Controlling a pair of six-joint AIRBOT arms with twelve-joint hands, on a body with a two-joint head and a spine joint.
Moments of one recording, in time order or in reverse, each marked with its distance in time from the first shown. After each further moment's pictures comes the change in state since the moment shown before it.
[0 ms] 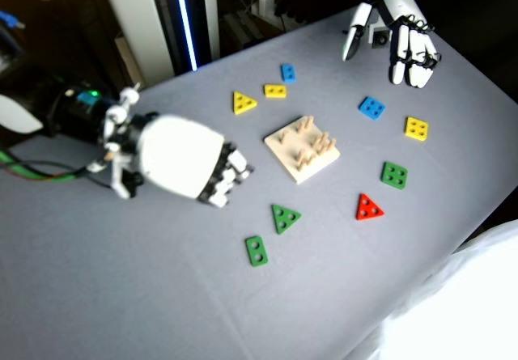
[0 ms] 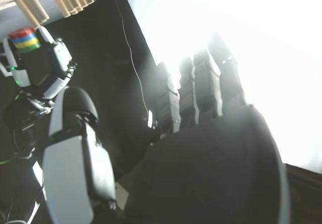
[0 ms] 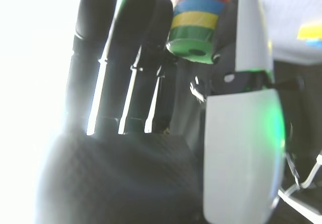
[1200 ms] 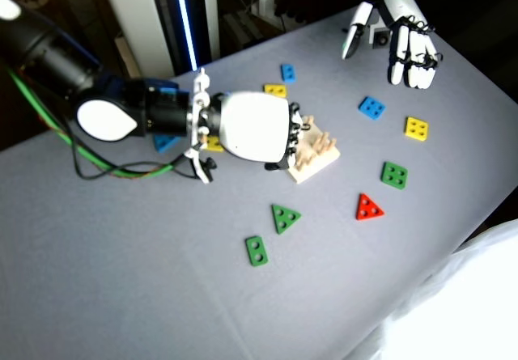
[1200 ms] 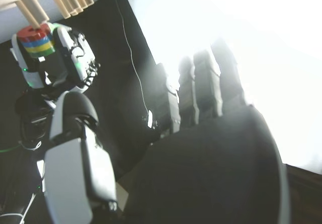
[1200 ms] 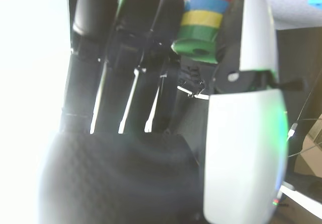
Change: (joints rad) left arm 0.000 -0.001 0.005 0.001 0.004 -0.010; right arm 0.158 -0.177 0.113 -0.238 -0.058 0.143
